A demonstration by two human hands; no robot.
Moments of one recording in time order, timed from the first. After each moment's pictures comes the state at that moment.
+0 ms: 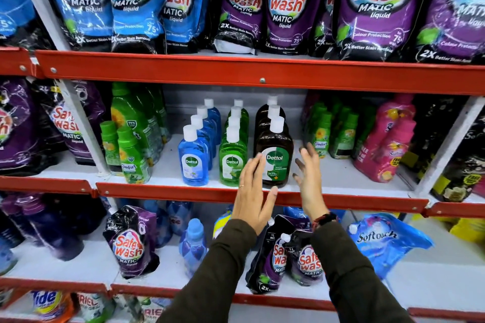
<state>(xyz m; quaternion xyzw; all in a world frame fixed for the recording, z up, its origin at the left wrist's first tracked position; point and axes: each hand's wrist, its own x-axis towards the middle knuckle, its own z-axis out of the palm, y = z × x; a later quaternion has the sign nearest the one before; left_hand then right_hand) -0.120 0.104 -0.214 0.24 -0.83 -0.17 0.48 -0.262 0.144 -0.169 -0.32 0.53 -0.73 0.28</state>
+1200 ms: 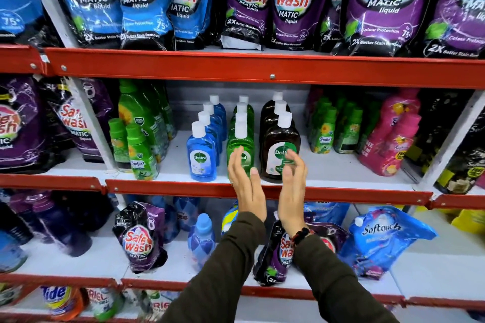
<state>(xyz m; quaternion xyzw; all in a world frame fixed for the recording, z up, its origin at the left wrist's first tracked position) -0.121 0.104 -0.209 0.31 -0.61 -0.35 0.64 -0.187 0.152 -0.195 -0.41 0.56 -0.71 0.09</state>
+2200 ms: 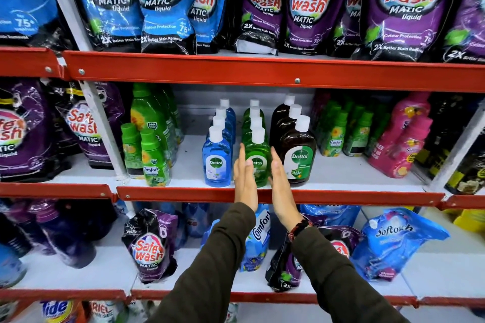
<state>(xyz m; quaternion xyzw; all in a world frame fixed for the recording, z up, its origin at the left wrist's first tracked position) -0.074 0.058 -0.192 0.30 -0.62 -0.52 0.50 -0.142 0.110 -0.184 -0.45 0.56 -0.65 0.27</state>
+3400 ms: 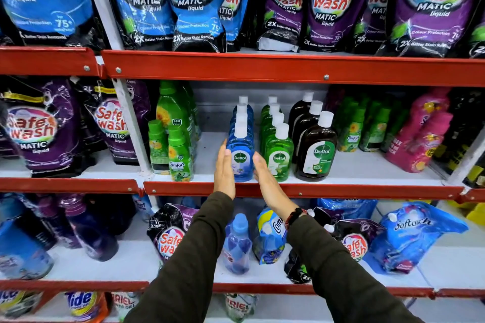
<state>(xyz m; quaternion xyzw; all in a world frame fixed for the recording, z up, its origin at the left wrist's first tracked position) 0.013 -0.010 -0.195 0.31 -0.57 -0.56 0.51 -0.075 0.069 -0.180 -0.46 0.58 -0.56 0.37</state>
